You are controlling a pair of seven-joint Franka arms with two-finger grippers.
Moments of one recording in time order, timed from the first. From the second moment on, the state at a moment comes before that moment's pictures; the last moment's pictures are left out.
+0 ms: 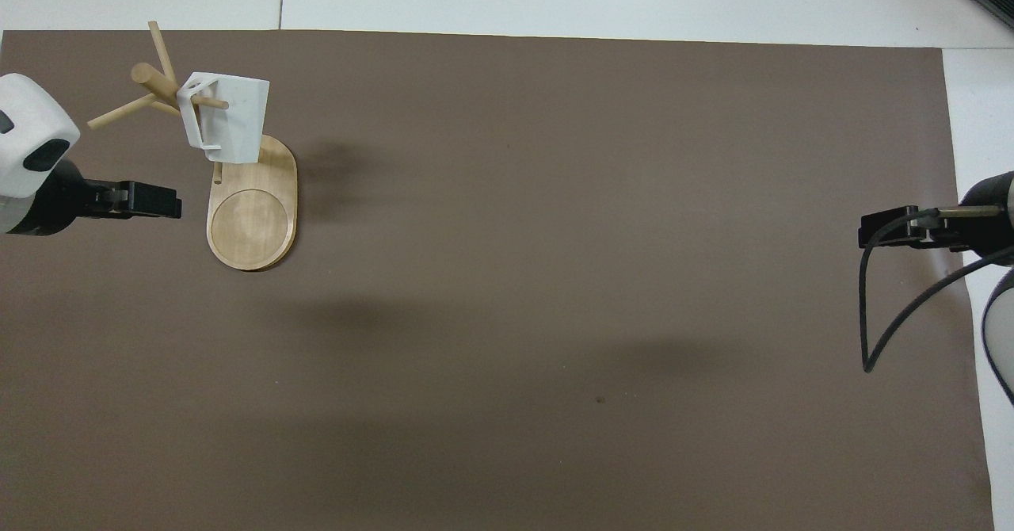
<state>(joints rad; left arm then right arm) 0.03 -0.07 -0.09 -1.83 -0.06 1.86 0.03 -0.37 -0.10 0.34 -1.75 -0.02 1.69 0.03</state>
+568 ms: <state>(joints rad) 0.03 -0.02 -0.11 -1.58 -0.04 1.59 0.05 -0.37 -0.10 0.34 -1.75 -0.02 1.69 0.03</state>
